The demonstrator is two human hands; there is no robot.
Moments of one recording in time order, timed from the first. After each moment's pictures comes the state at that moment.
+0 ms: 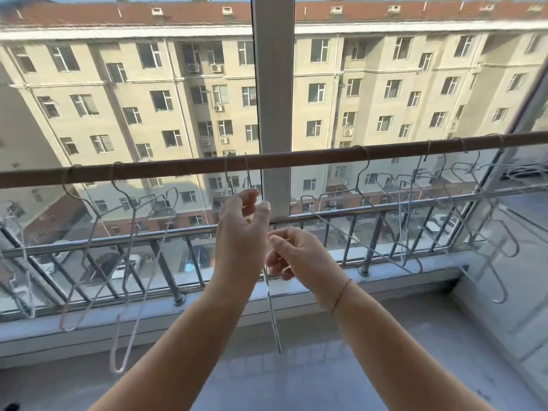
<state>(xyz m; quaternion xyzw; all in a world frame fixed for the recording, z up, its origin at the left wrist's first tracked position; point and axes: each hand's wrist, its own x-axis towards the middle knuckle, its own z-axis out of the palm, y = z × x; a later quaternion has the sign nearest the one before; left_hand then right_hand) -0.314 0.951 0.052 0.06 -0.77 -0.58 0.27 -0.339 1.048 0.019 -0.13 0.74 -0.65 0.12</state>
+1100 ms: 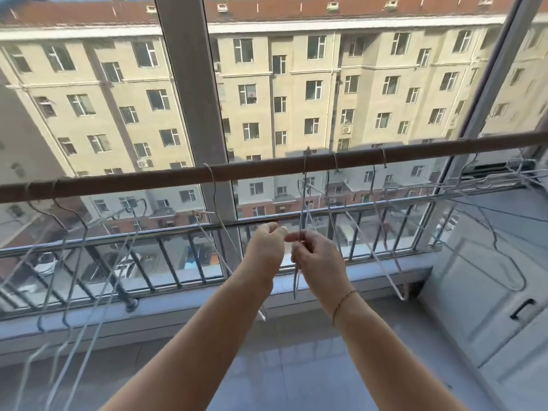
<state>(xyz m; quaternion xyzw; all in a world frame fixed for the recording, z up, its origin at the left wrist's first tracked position) -0.412 1.215 0.016 0.15 -0.74 -0.65 0.01 -0.413 1.308 -0.014 -0.07 0.80 -0.60 -0.05</state>
